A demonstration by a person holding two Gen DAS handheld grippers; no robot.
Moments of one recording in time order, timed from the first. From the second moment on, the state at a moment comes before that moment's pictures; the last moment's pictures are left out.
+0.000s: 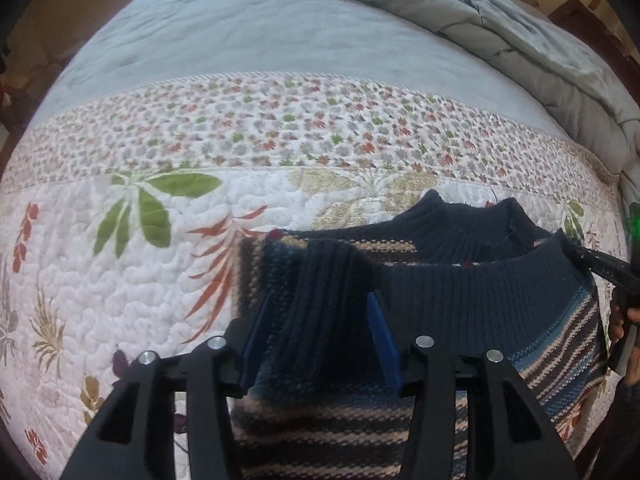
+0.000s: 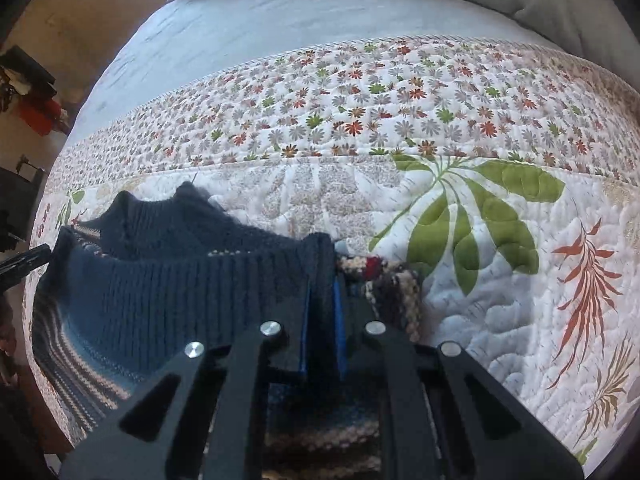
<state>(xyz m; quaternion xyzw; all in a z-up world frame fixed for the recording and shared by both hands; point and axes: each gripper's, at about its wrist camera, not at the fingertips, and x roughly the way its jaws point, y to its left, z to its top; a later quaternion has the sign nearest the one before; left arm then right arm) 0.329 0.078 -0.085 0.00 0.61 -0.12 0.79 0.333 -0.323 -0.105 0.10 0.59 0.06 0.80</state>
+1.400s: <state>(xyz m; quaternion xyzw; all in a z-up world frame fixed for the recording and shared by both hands) 0.246 0.068 -0.059 0.04 0.58 -0.06 0.81 0.218 -0.373 -0.045 0.11 0.58 0.07 0.80</state>
